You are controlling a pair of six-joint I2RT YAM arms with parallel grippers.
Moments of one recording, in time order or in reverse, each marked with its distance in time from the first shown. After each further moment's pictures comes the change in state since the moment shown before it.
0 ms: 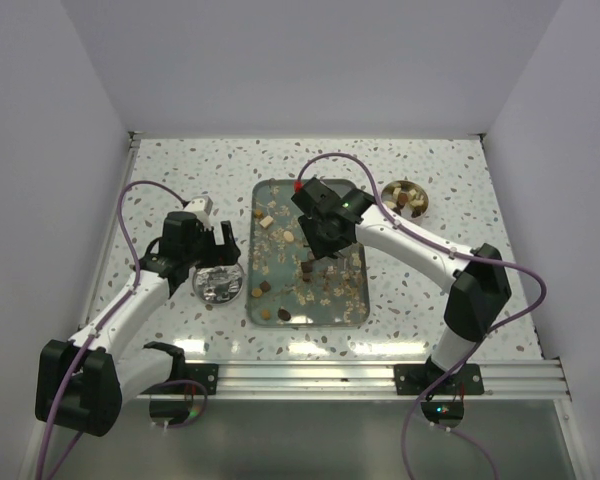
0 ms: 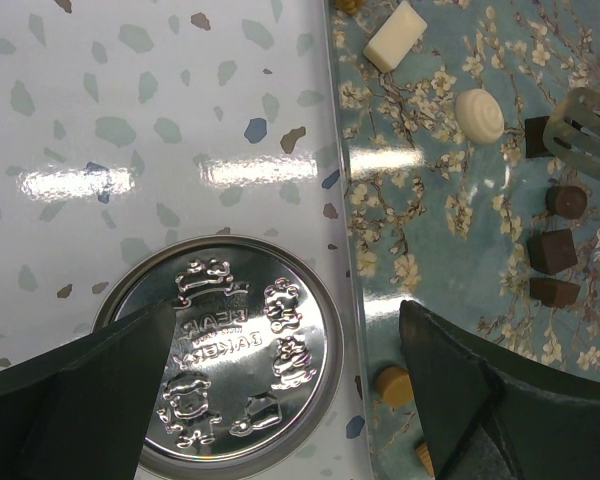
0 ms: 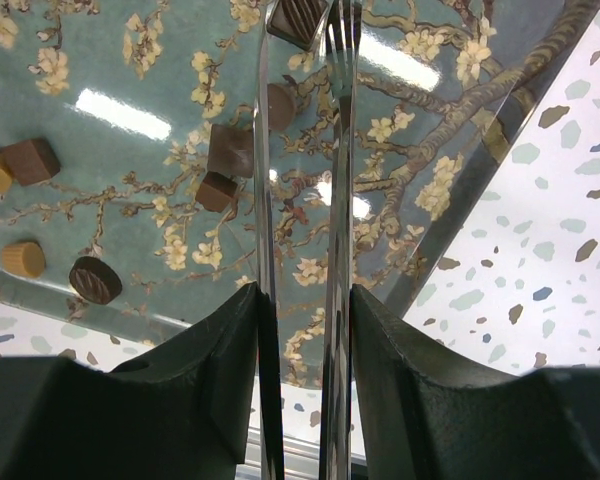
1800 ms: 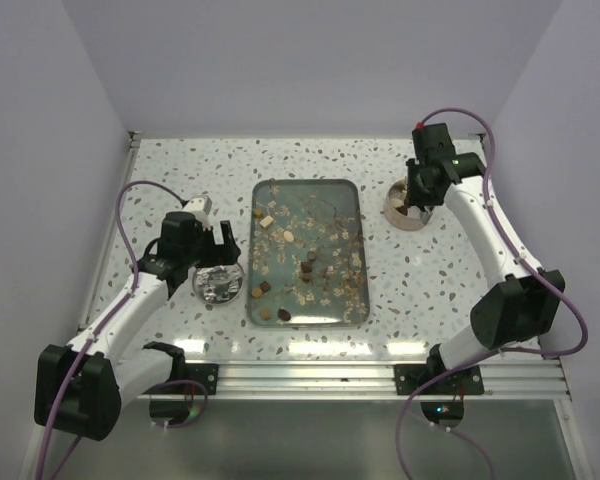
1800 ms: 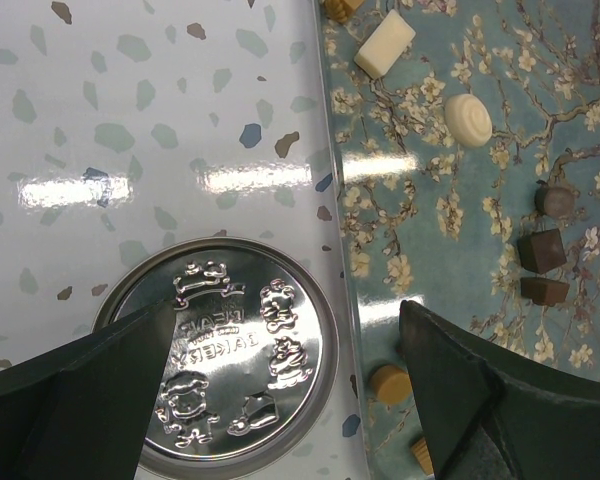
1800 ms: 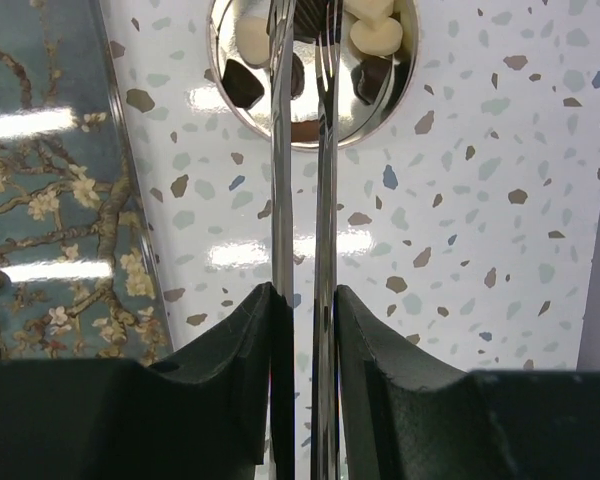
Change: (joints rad) left arm 0.000 -0.023 0.000 -0.001 0.006 0.001; right arm -0.605 -0.163 0.032 -0.026 0.037 -0.158
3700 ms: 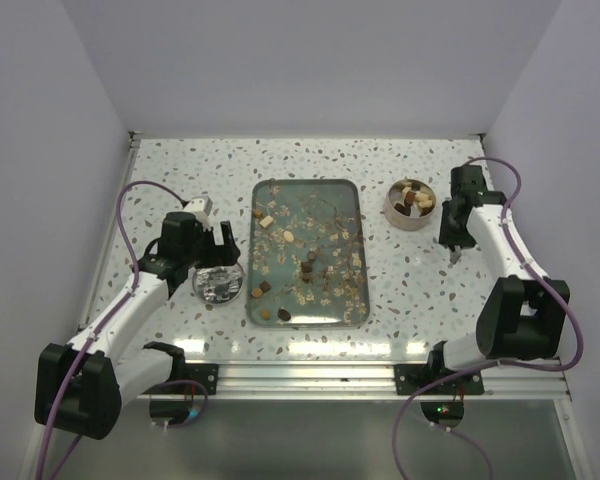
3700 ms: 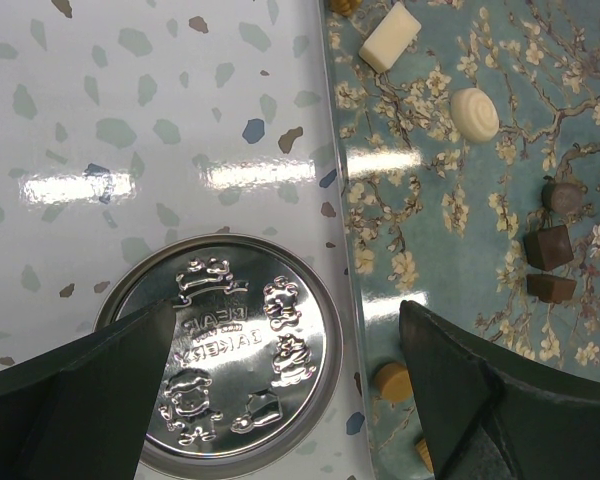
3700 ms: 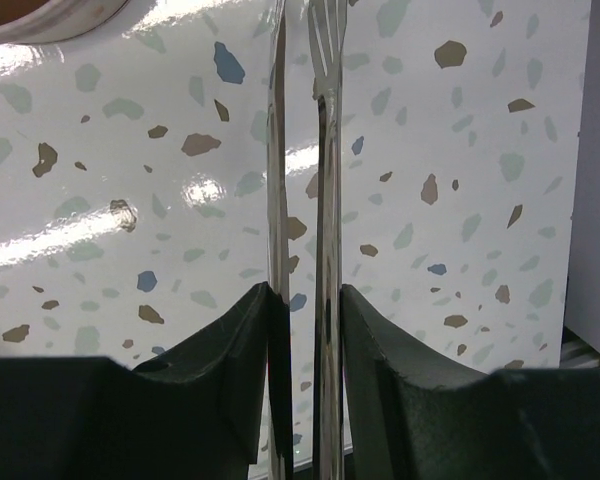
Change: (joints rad) left arm 0.002 0.006 0.000 -0.007 -0.001 0.008; right arm -0.290 -0.085 -0.391 0.124 -0.018 -0.075
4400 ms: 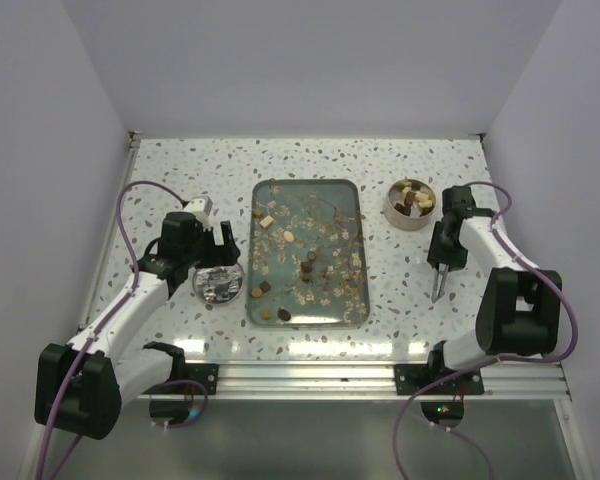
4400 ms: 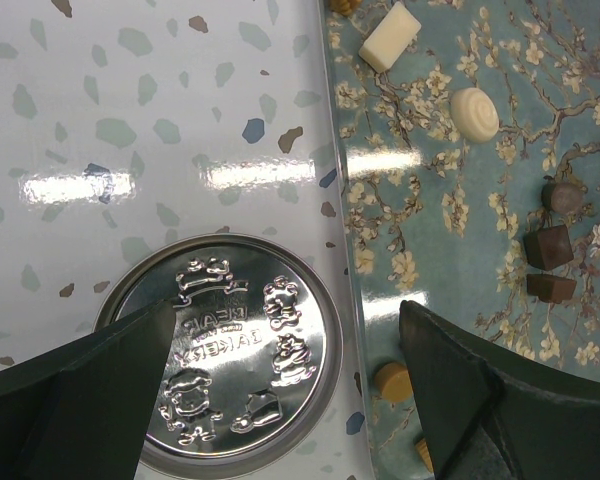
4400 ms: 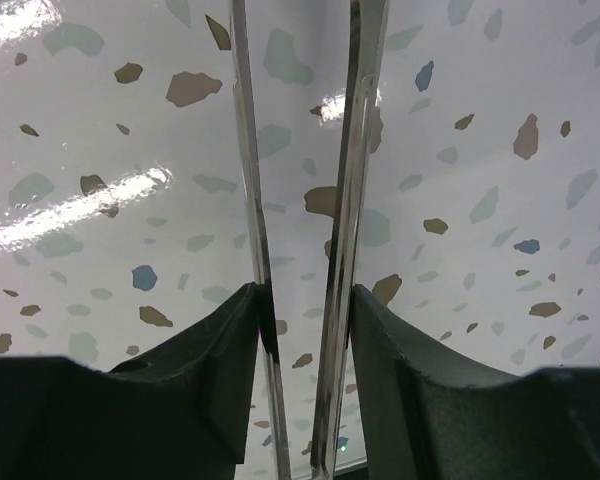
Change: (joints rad) left arm 0.000 0.000 0.000 0.000 0.000 0.000; right arm -0.001 0.008 -0.193 0.099 -0.058 0.115
